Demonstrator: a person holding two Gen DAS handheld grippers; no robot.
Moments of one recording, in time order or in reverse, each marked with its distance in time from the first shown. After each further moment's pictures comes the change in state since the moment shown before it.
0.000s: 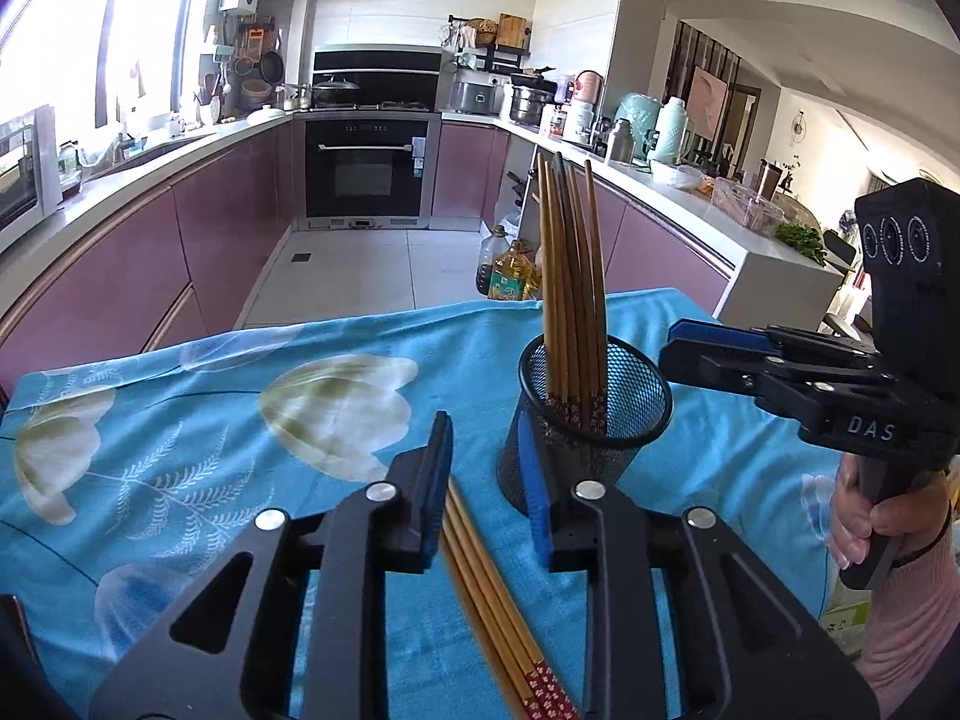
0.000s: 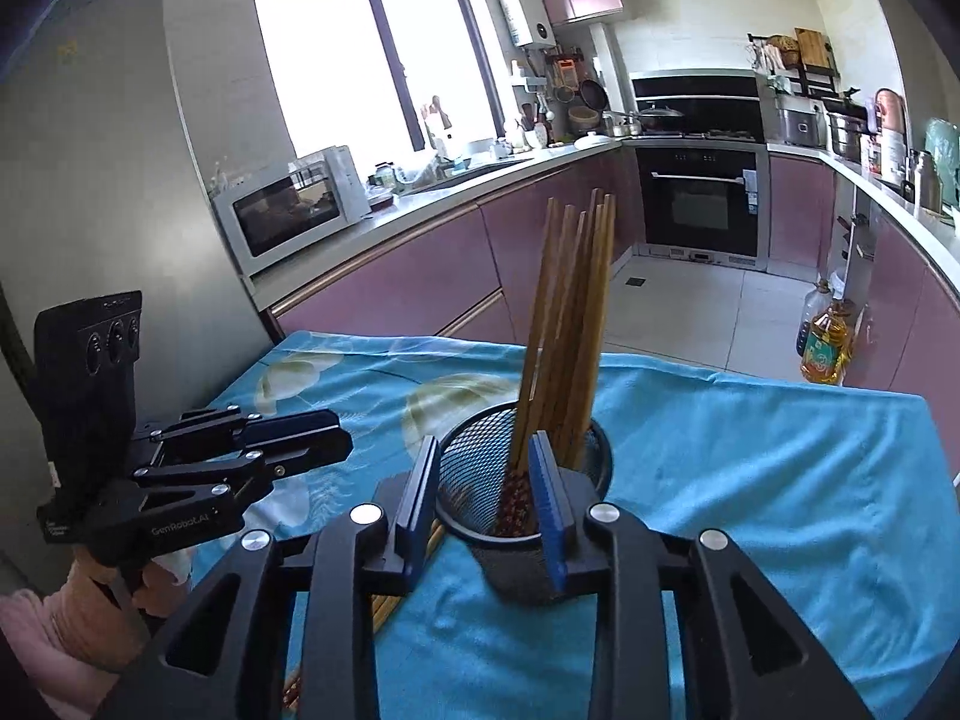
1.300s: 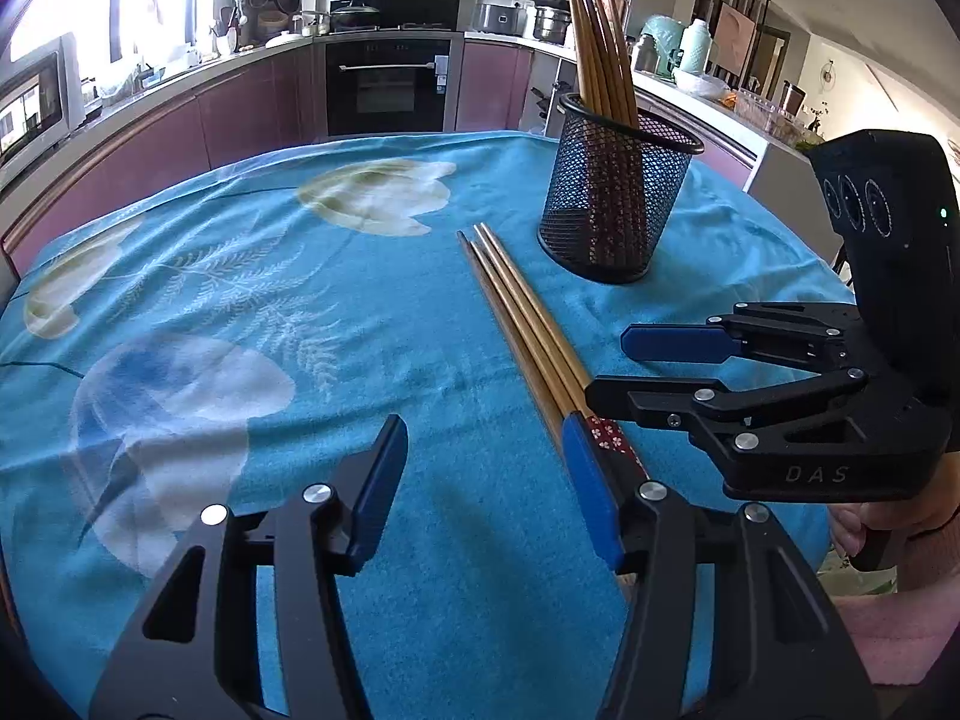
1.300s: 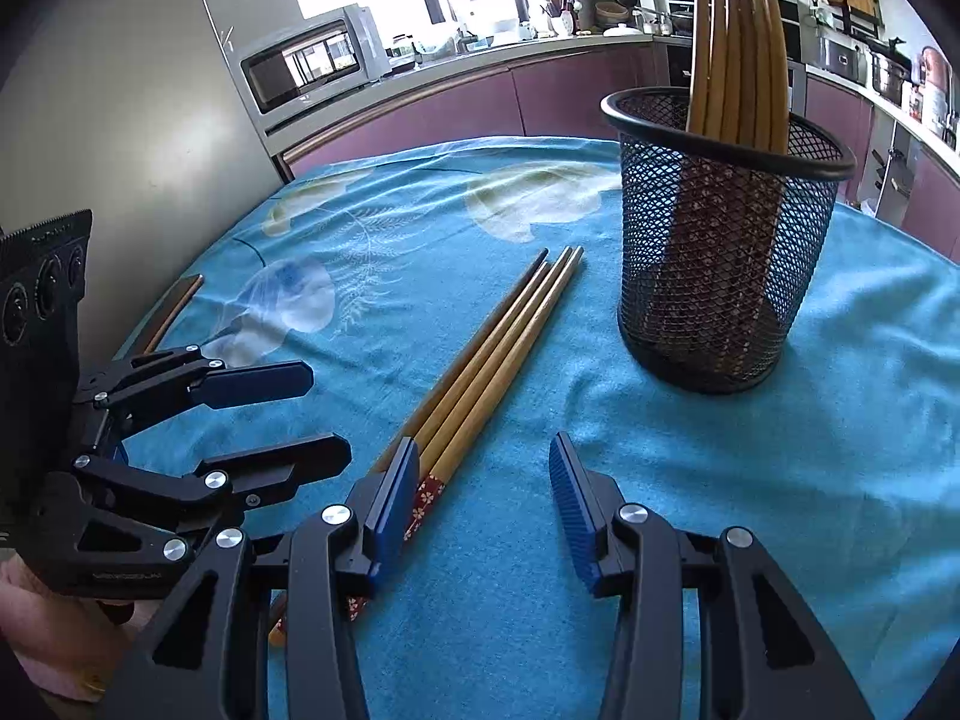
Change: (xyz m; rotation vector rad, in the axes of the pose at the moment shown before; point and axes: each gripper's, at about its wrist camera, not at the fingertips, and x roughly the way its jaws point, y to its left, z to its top) left arm -0.013 0.010 -0.122 -0.020 0.196 0.050; right arm 0.072 0.064 -0.098 -0.026 0.275 -0.012
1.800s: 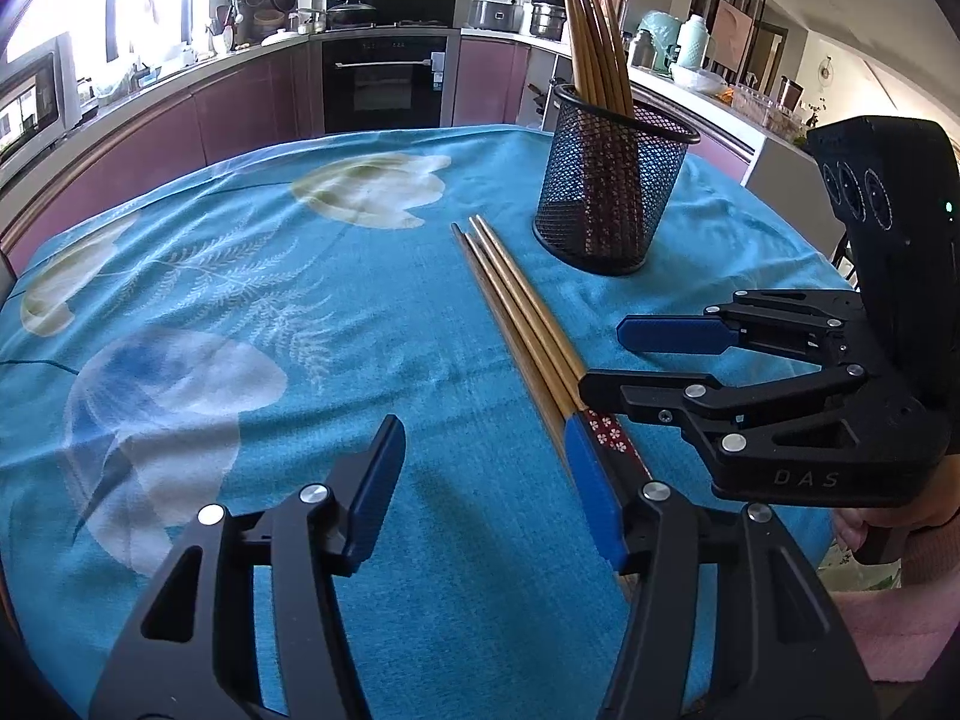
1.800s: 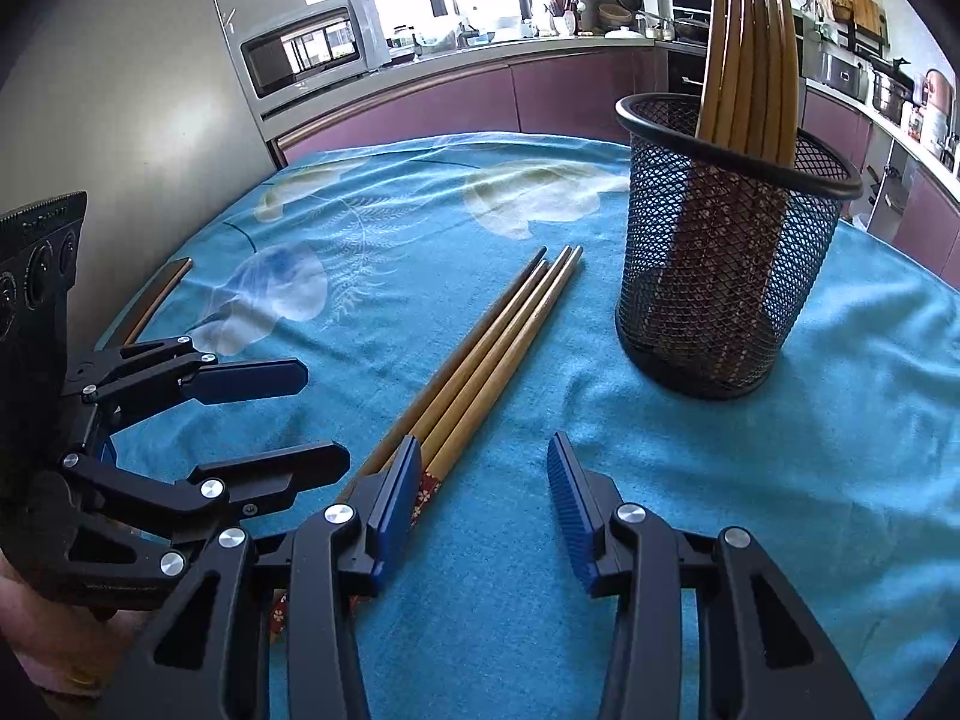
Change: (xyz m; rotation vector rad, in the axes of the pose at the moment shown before) left arm 0.003 -0.002 -0.004 0.009 0.008 -0.006; right arm 0.000 0.003 -0.001 -0.035 0.013 -0.043
